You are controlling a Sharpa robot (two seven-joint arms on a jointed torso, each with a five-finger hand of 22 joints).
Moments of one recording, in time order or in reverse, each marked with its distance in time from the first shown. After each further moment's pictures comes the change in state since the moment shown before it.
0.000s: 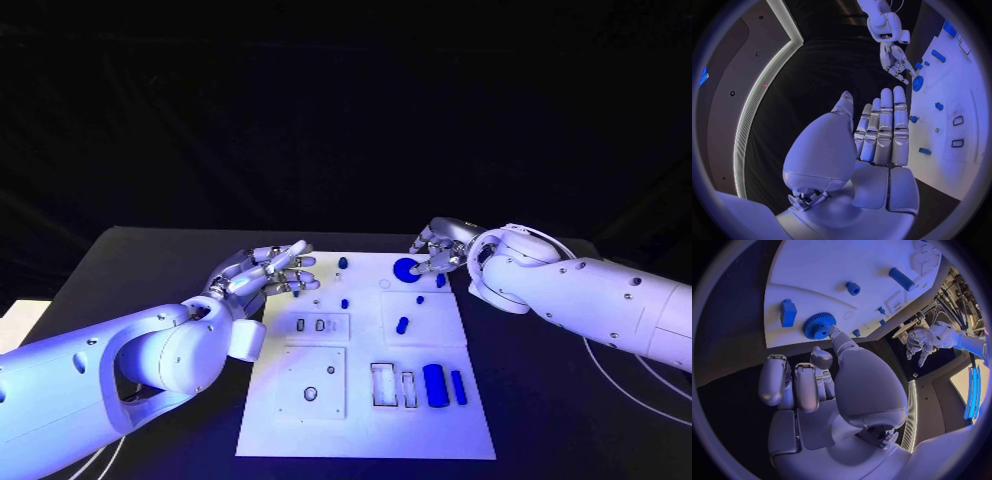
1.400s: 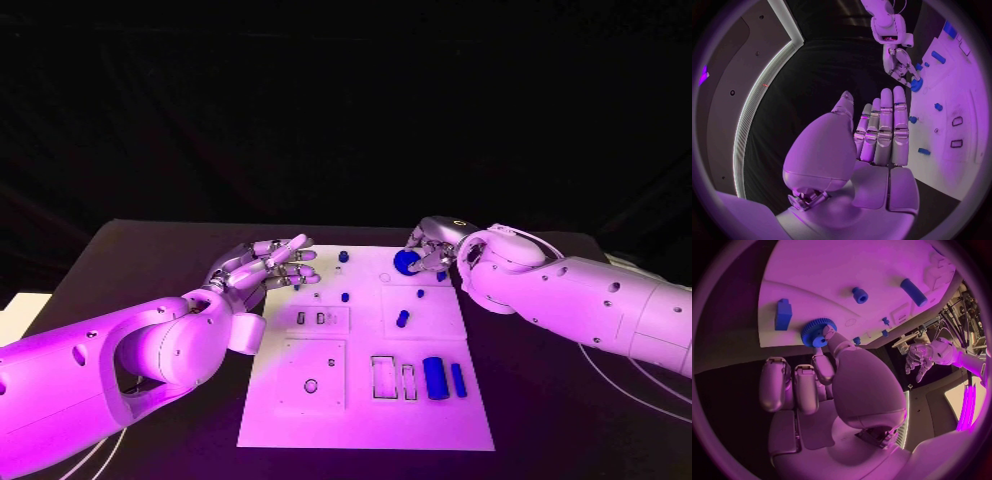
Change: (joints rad) left arm 0.000 -0.001 0.000 0.000 0.000 0.008 -0.005; left_hand 0.000 0.000 0.004 -0.004 0.000 0.000 0.000 0.000 0.000 0.000 0.000 0.000 0.000 0.000 0.000 -0.004 0.000 0.000 0.000 0.000 0.000 -0.001; right arm -0.025 0.031 0.001 -0.002 -0.155 -0.038 -0.016; right_hand 0.074 0.066 0.123 -0.042 -0.135 0.080 -0.012 0.040 0.008 0.057 -0.027 0.142 0.184 -0.004 -0.008 0.035 0.016 -0.007 0.027 -0.020 0.034 0.066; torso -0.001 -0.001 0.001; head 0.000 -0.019
